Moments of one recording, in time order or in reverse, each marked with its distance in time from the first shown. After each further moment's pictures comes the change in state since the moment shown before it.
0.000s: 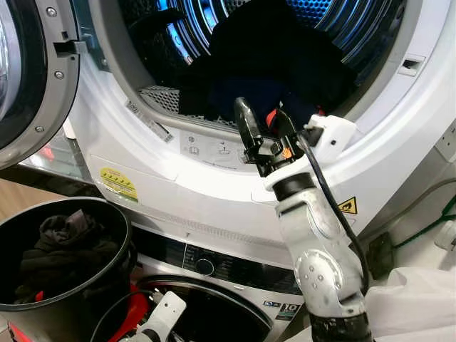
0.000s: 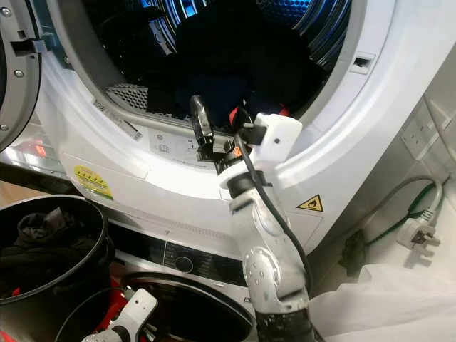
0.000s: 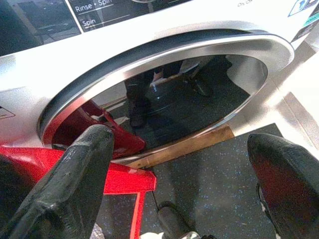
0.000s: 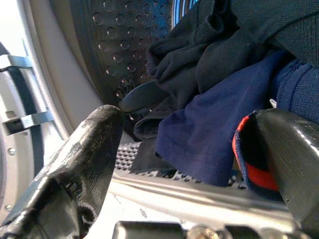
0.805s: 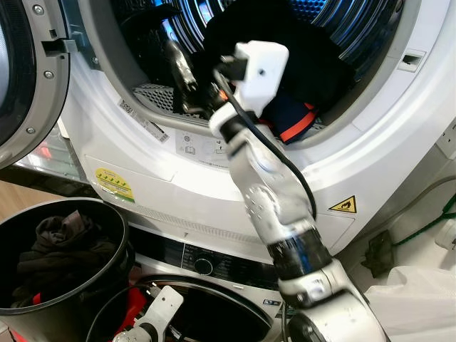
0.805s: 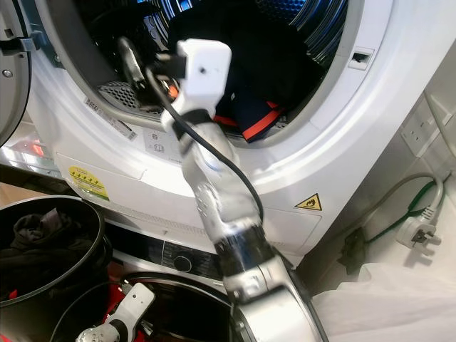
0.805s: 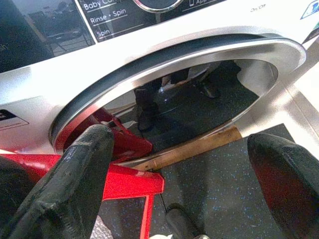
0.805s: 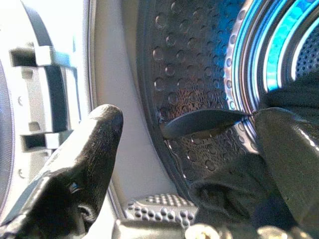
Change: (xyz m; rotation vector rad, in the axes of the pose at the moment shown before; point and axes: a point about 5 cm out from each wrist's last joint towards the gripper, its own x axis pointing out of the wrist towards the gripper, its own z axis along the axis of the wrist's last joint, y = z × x) left arm 0.001 0.009 0.005 0.015 -0.012 0.019; right arm 0.093 0.069 0.005 -0.234 -0.027 0.200
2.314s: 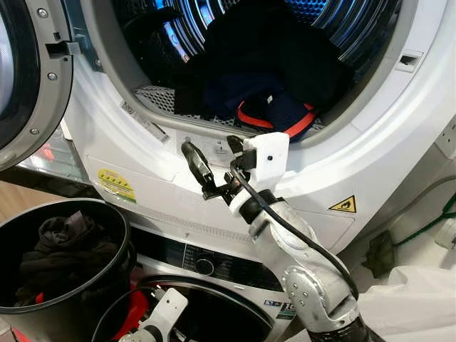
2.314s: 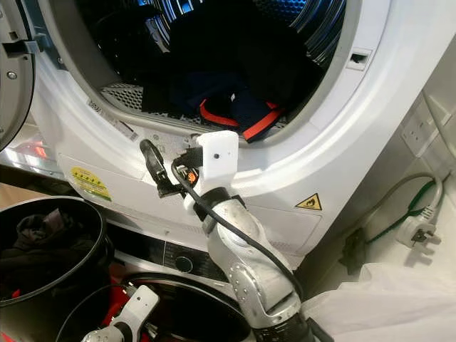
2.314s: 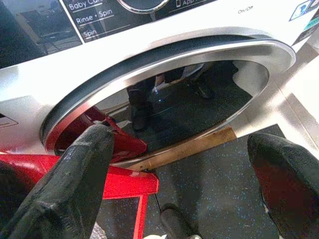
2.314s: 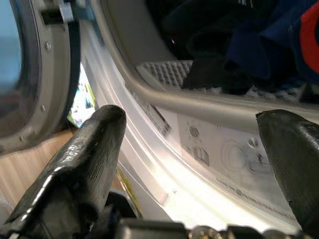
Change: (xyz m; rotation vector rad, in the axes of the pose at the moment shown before) left arm 0.002 -0.010 0.000 -0.012 0.002 -0.020; right arm -0.108 0.001 -0.037 0.140 0.267 -0.021
